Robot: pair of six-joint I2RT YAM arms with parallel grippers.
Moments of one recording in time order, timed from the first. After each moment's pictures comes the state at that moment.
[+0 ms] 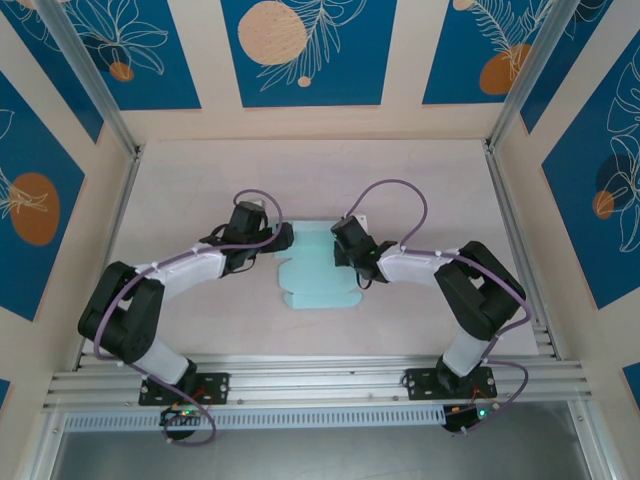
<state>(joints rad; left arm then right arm) -0.50 1.53 0.83 -0.07 -0.08 -0.54 0.70 1.69 0.87 -0.08 0.32 0.53</state>
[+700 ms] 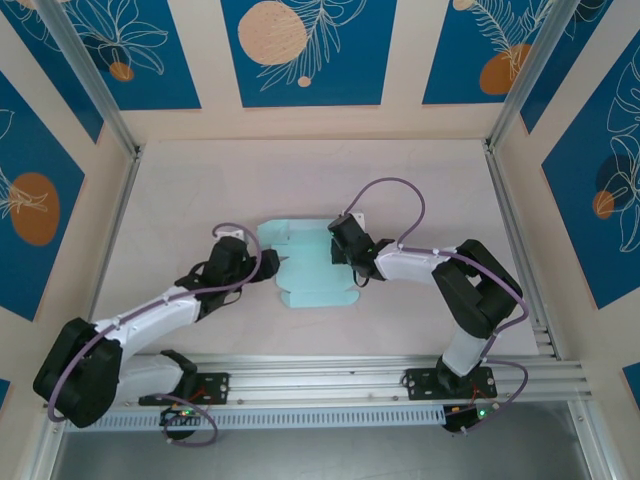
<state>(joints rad) -0.58 1.18 0.51 -0.01 -0.08 -0.67 0.71 1.71 0.90 -0.09 0.32 0.55</state>
